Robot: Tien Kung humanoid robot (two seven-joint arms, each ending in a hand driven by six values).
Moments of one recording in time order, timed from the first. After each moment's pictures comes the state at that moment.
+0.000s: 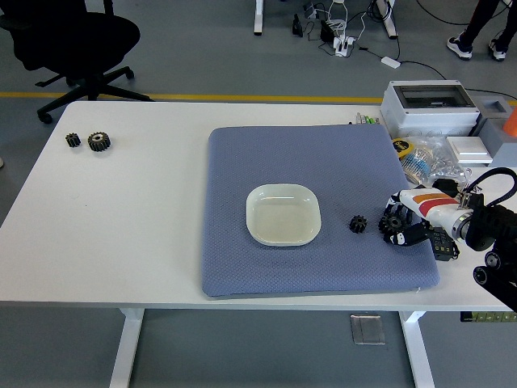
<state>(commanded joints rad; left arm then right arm) -0.07 0.01 -1.33 -0.18 0.95 0.22 0.06 0.76 -0.47 0.44 0.92 -1.70 -0.11 0.01</state>
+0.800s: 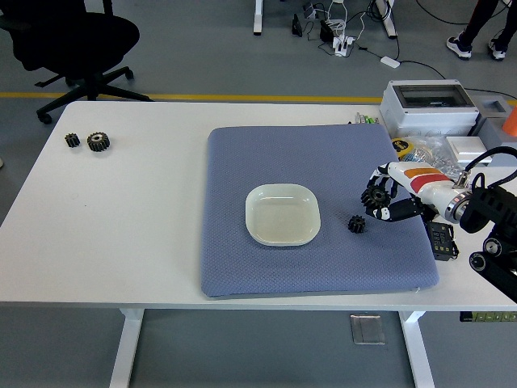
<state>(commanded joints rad) -0.06 0.01 -1.34 -0.18 0.97 0.22 0.07 0.75 -0.48 0.57 1.12 -1.72 -0.13 0.00</state>
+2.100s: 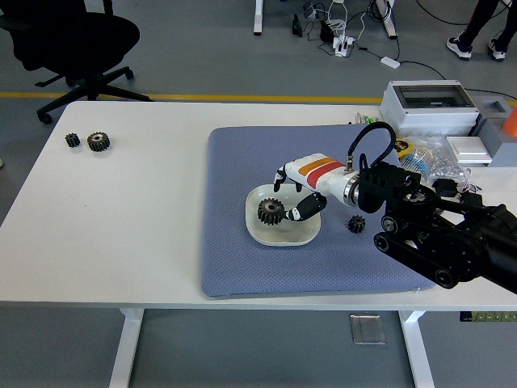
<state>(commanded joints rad) -0.09 0.02 -1.34 -0.18 0.97 0.23 0.07 1.05 -0.18 0.24 0.93 -1.70 -0.05 -0.02</state>
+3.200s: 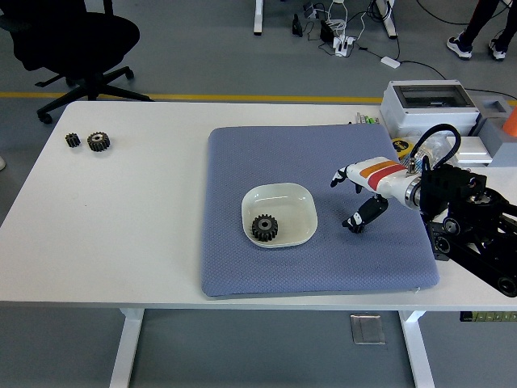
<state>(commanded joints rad) -0.08 0.01 -1.34 -0.18 0.97 0.23 0.07 0.94 -0.39 0.35 1.00 -1.80 0.02 -0.02</state>
